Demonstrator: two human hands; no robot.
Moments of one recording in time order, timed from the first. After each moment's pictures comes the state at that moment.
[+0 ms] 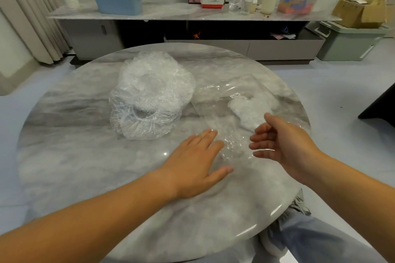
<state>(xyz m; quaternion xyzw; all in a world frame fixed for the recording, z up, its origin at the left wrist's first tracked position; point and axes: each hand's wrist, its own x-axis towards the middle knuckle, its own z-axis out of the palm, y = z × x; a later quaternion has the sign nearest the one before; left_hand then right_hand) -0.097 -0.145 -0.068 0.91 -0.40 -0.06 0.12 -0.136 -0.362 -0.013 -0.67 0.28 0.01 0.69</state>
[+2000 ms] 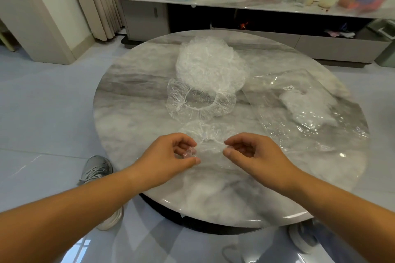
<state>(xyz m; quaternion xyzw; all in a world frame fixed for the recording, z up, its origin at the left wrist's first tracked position) -0.133 0.020 -0.091 0.83 -0.08 -0.10 0.54 -0.155 -0.229 -0.059 -0.86 -0.08 0.06 0.50</state>
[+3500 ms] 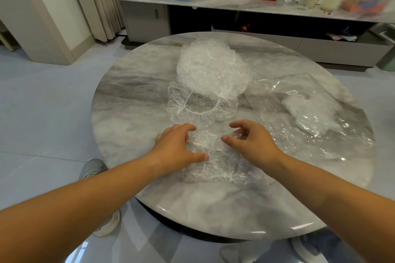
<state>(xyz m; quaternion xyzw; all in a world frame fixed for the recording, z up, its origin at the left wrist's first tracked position) -0.091 -0.001 -0.088 0.95 -0.07 -0.08 0.30 -0.094 -0.219 -0.076 -0.87 0.06 0.06 0.49</state>
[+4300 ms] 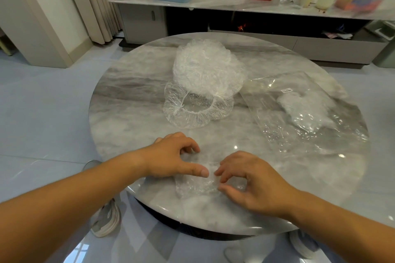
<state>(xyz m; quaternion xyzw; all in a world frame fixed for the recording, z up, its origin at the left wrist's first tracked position) -0.101 0.014 -0.067 0.91 -0.19 -0.24 0.27 -0.163 -0.237 -0.088 -0.89 -0.31 -0.02 0.33</state>
